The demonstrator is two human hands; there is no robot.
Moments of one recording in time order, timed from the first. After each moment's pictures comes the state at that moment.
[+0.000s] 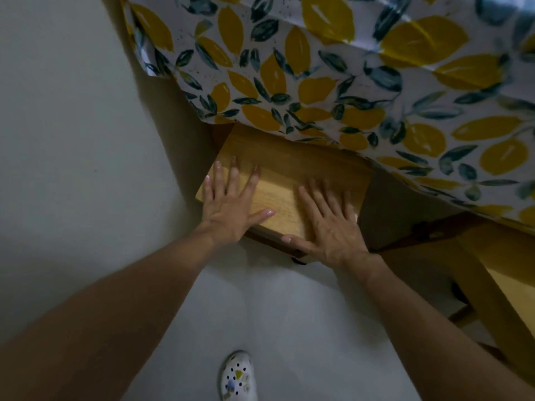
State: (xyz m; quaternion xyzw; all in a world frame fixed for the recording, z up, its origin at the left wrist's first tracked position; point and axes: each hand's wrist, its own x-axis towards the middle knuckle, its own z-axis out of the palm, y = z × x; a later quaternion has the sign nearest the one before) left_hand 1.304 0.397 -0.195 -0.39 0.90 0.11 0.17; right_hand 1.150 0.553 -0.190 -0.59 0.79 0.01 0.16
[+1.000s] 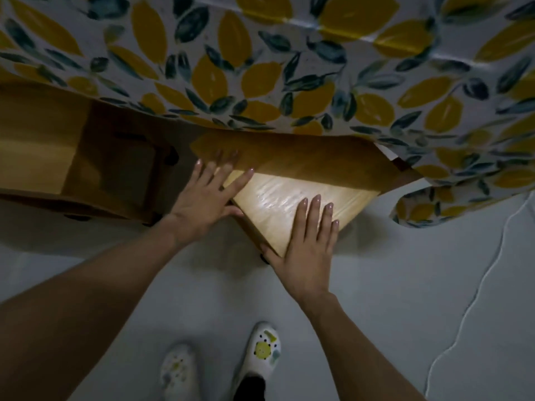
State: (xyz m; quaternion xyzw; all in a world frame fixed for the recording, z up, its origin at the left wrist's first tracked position) left_hand 1.046 0.743 -0.209 -0.08 0.99 0.02 0.10; right_hand 0.997 0.966 -0.206 -0.29 0.95 -0.05 0.08
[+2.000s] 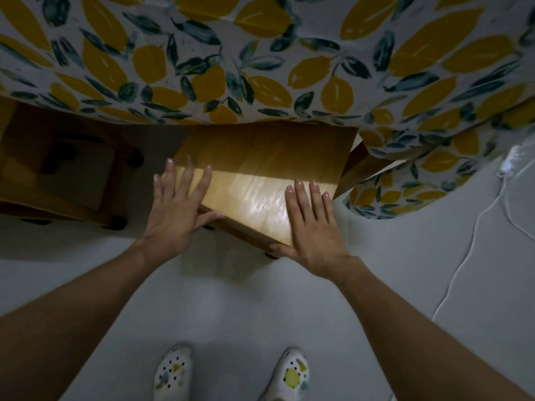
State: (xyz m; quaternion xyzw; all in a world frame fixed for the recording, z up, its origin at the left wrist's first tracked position) left_hand 1.014 0.842 -0.207 -0.22 0.97 0.07 0.07; right_hand 0.869 1.074 -0.197 -0.48 0.86 0.05 0.13
